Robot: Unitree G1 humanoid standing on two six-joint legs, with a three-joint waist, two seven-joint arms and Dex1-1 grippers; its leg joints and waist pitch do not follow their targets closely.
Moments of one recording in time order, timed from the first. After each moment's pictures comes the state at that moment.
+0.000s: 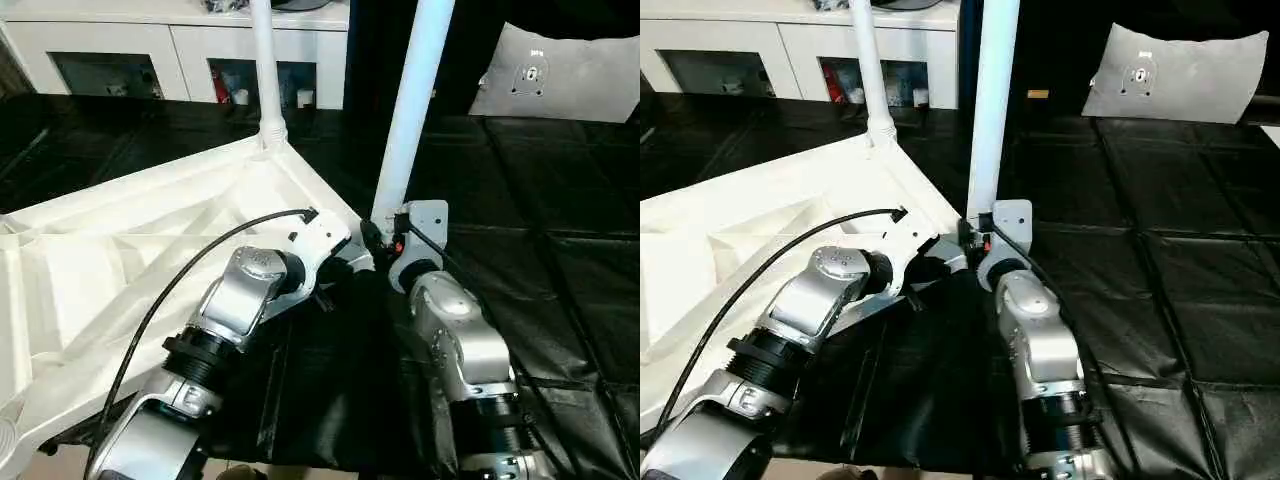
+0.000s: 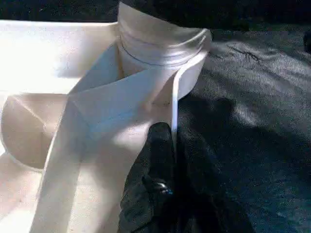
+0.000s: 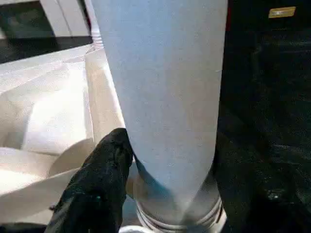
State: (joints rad) left arm -0.62 0.12 -0.28 0.37 0.11 0.55 -0.75; right arm -0.34 0.09 0.00 0.14 0.07 0.36 0.14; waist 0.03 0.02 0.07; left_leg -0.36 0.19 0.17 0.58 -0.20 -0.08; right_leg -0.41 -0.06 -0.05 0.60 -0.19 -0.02
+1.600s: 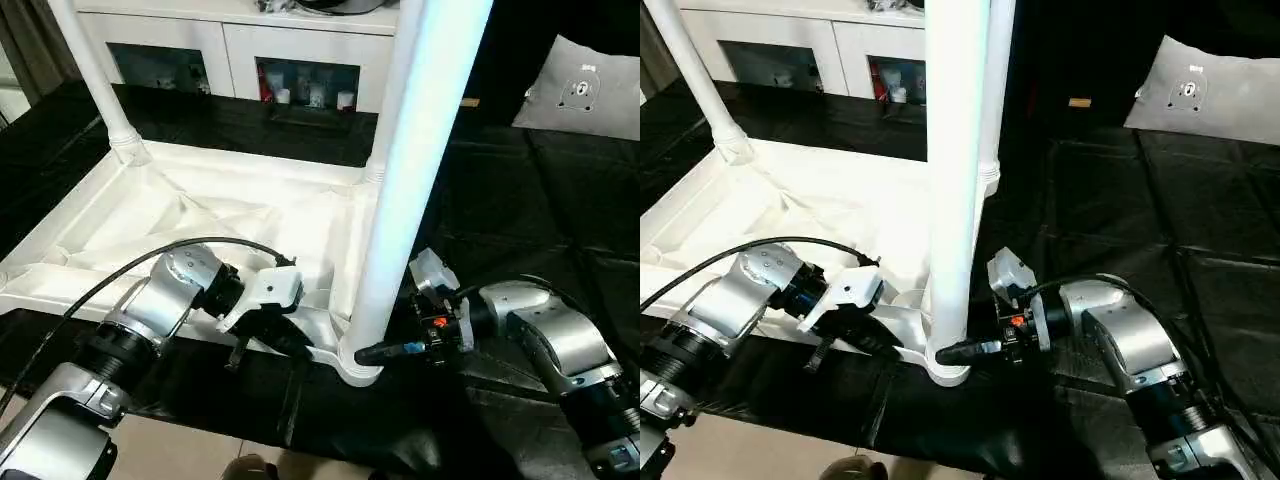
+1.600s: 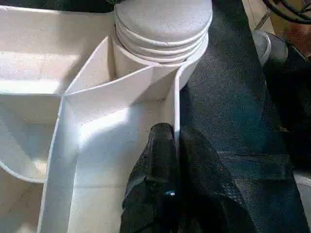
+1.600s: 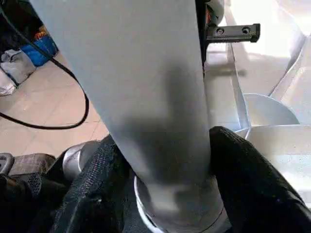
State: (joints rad) left arm -0.60 0.50 -0.45 0.40 -0.04 0.12 -1.55; right arm -0.38 -0.50 0.27 0.13 0.35 0.41 1.40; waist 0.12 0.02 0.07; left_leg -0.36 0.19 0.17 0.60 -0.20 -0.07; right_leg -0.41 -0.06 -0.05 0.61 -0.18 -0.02
